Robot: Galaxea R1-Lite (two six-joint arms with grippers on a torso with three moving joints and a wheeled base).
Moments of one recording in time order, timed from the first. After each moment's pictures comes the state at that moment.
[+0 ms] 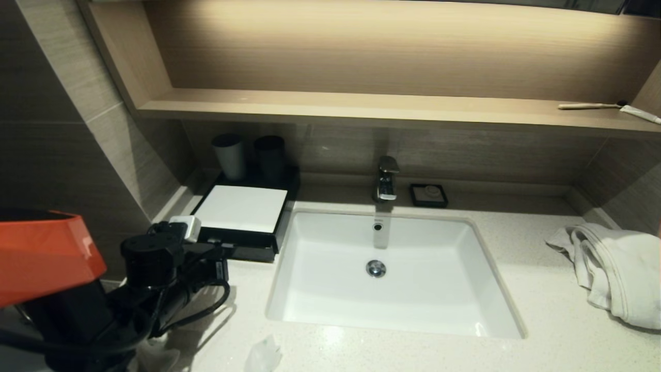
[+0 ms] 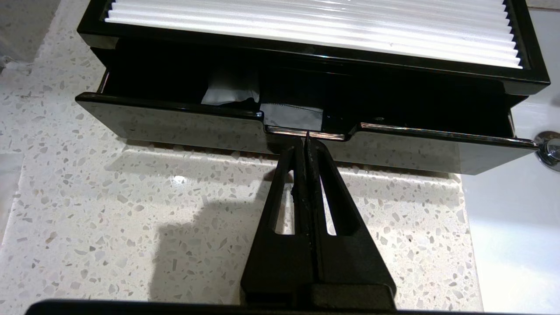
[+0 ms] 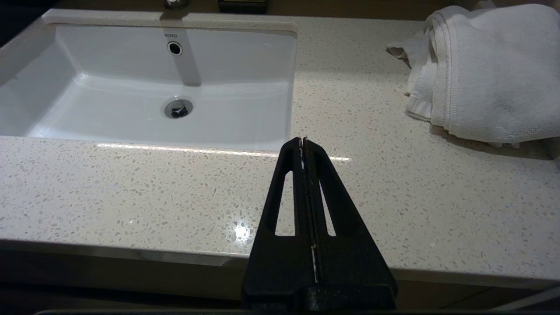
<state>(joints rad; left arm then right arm) -0.25 2.02 -0.38 -1.34 0.14 -0.09 0.00 0.00 0.00 0.00 0.00 0.00</state>
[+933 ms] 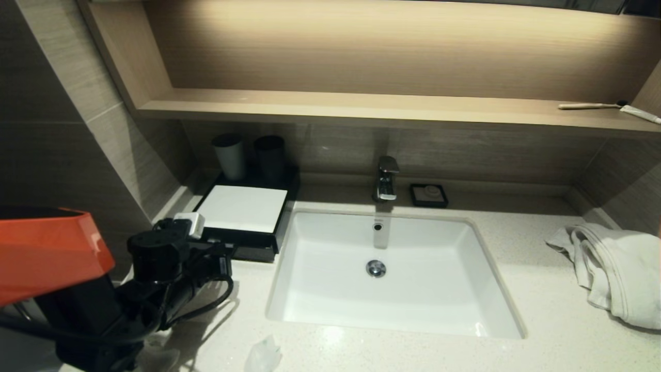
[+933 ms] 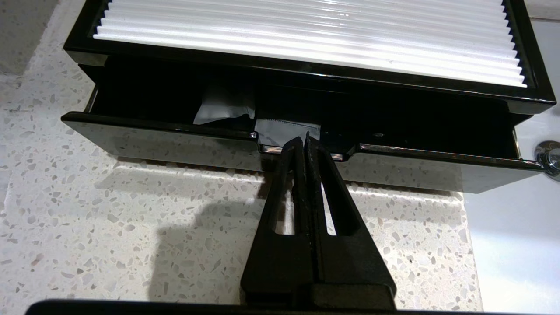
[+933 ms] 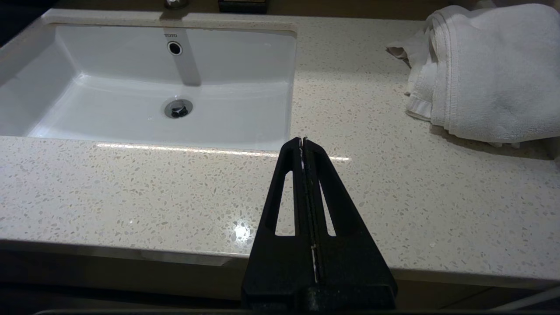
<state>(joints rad) -0.24 2.05 -0.43 -1.33 0.14 -0.09 0.00 0.00 0.00 0.00 0.00 0.00</state>
